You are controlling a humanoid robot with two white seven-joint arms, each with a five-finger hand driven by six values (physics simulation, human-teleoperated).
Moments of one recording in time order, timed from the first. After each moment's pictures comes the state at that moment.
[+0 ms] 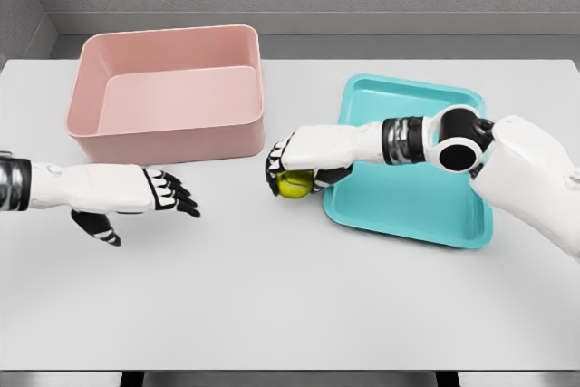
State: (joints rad) left arm -0.66 1.06 -0.86 -1.67 -0.15 -0.61 -0.60; right arm -0.89 -0.50 1.03 -1.35 0.28 -0.57 0.52
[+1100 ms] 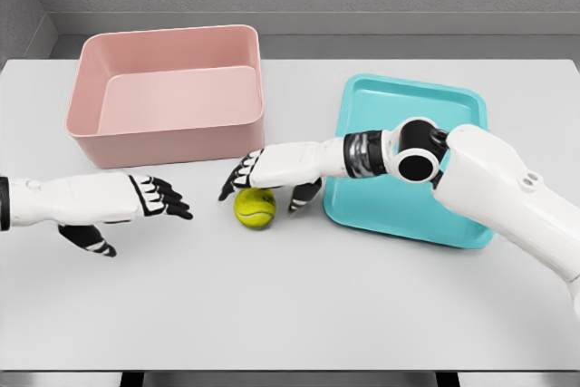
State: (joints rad) left arm -0.38 1.05 -0.57 -1.74 -0.15 -0.61 -0.61; right arm -0.92 -0.42 1.11 -1.32 0.28 -0.53 0.51
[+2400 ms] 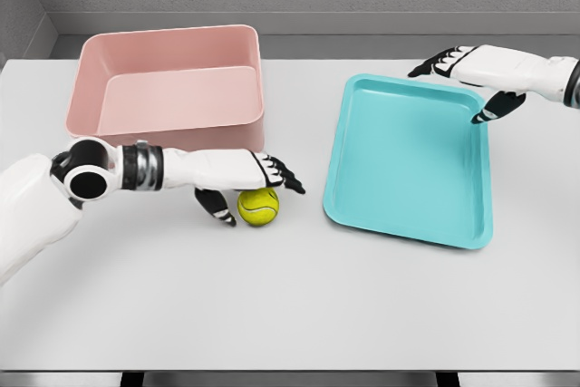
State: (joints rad) left arm -0.69 0.55 -0.83 -1.38 -0.27 -0.61 -0.61; right arm -0.86 -0.83 0.74 -1.20 0.28 -0.61 0.51
